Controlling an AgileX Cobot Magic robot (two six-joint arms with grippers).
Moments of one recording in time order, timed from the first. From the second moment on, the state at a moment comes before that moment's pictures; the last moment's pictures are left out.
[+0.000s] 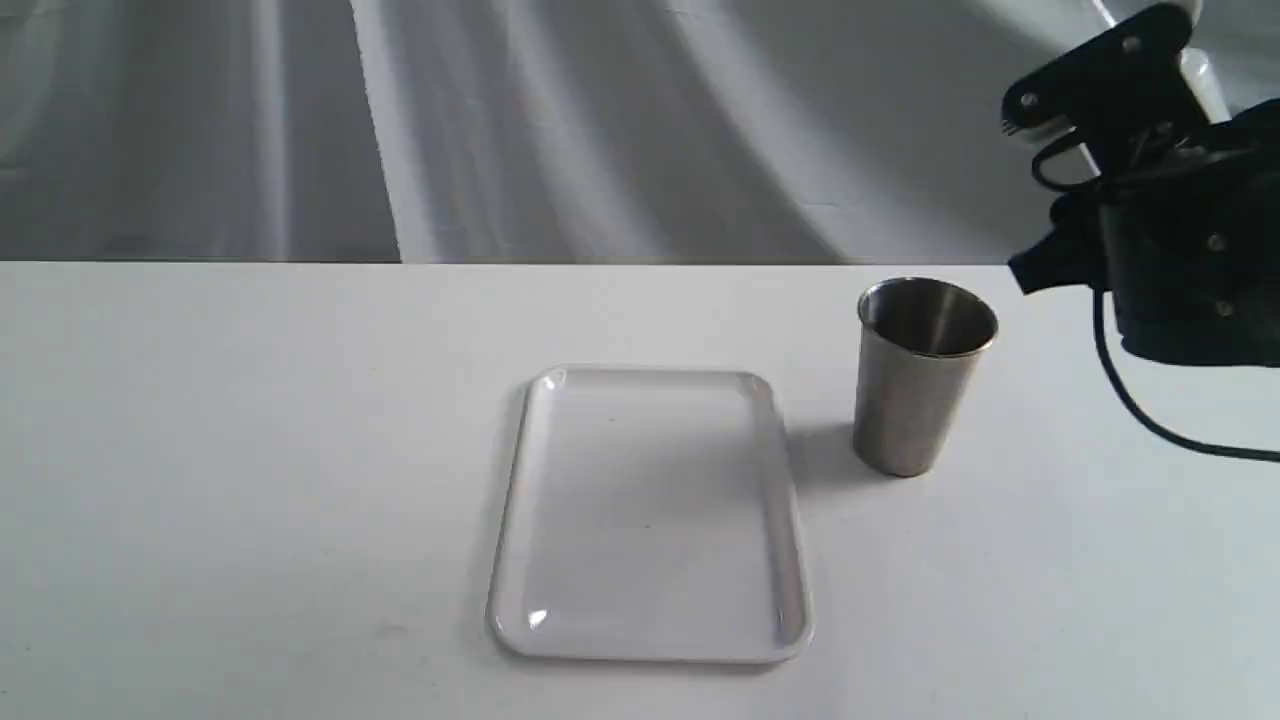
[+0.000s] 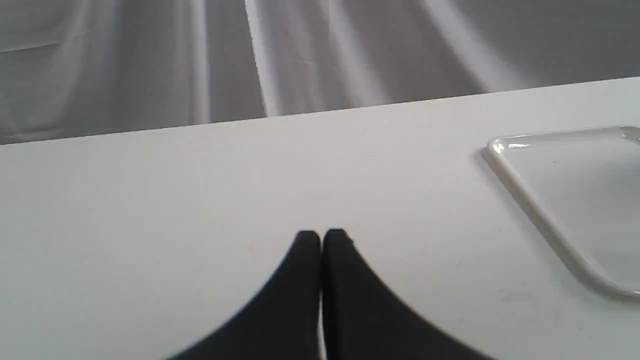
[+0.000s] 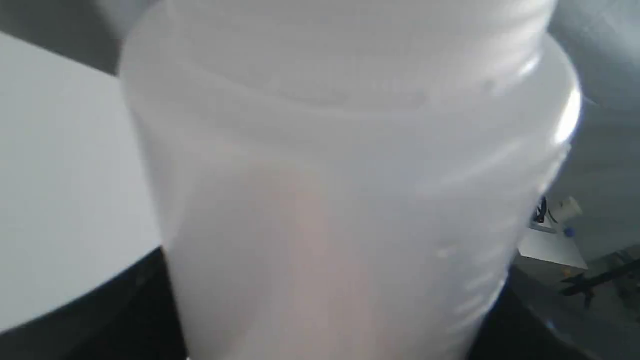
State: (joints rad) left arm -0.06 0.00 0.00 0.03 0.27 0.04; right arm 0.21 1.69 -1.09 -1.60 0.85 1.25
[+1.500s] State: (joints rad) left arm -0.06 0.00 0.00 0.03 0.27 0.04; right arm 0.41 1.62 -1.13 -0.73 0.03 0.56
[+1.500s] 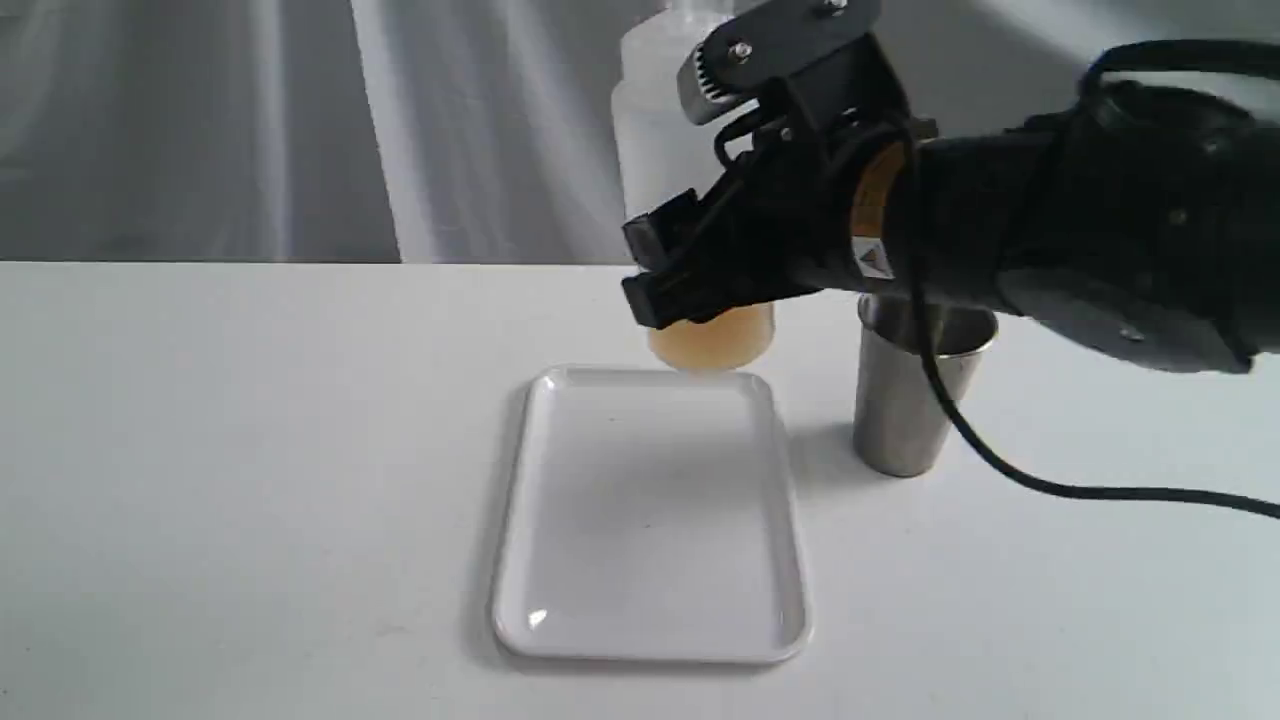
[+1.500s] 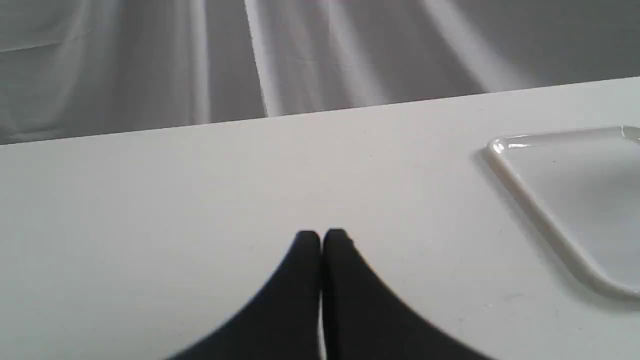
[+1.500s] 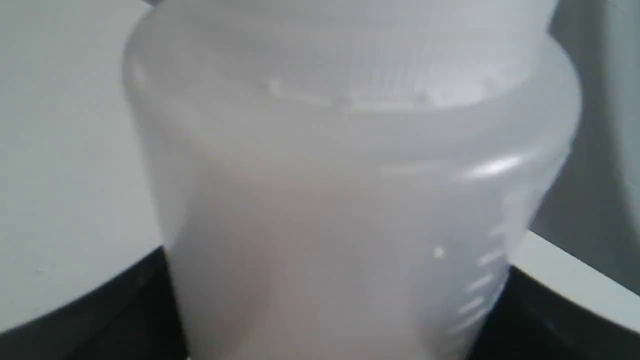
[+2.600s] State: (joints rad) left arm -0.06 0.00 0.00 0.03 0.27 0.04; right arm 0.41 1.97 -1.13 -0.17 -0.22 0.16
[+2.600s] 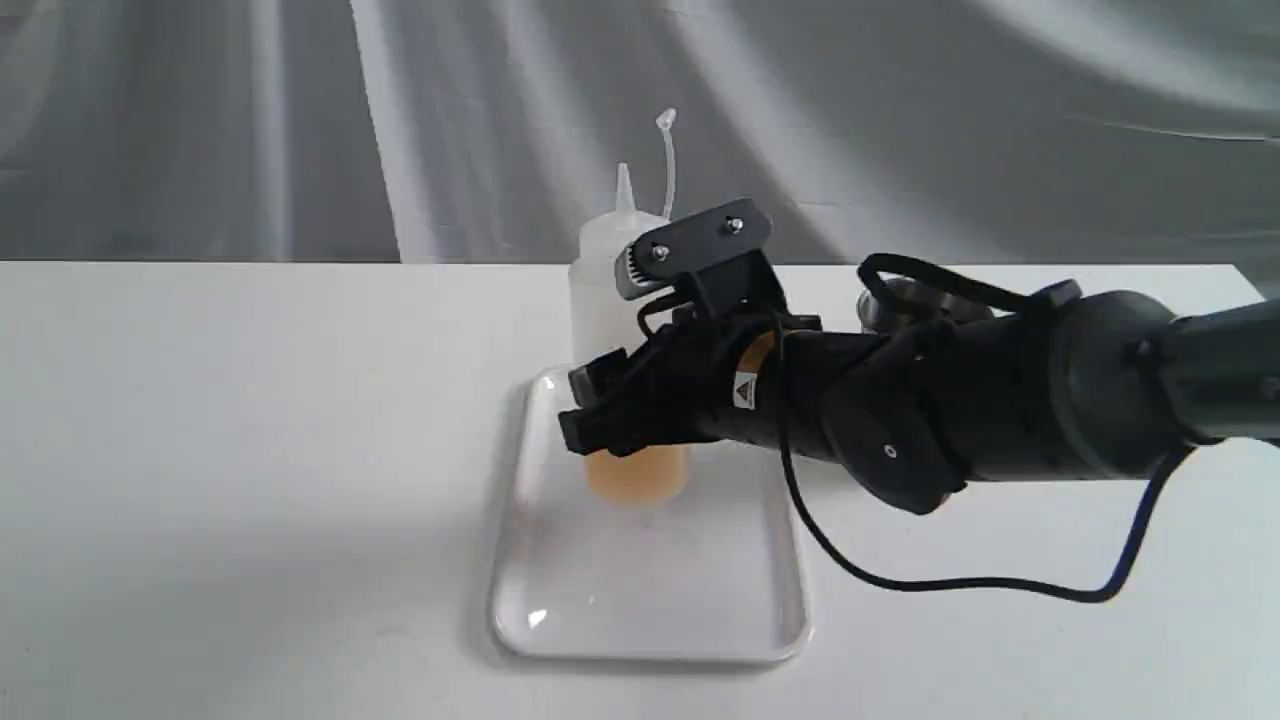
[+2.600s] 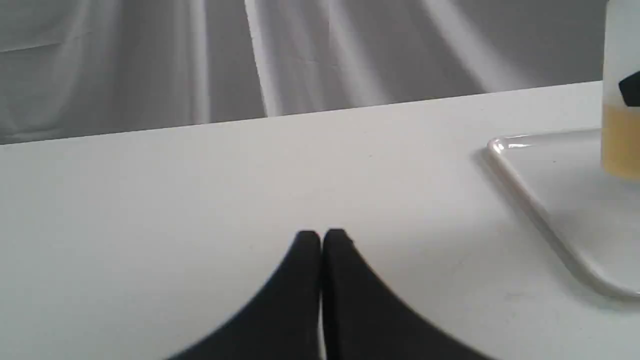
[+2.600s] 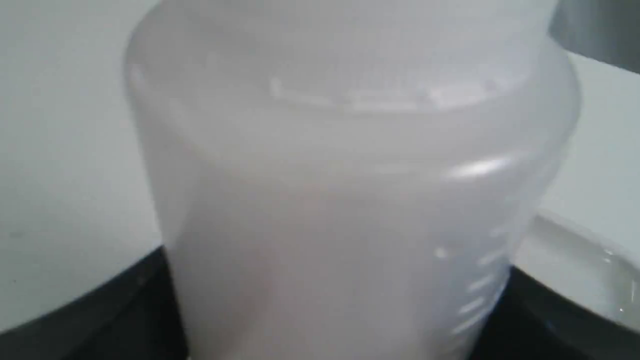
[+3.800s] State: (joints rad) left arm -0.06 0.00 0.00 0.03 0.27 0.04; right arm 0.41 2.03 -1.13 -0.15 -0.22 0.08
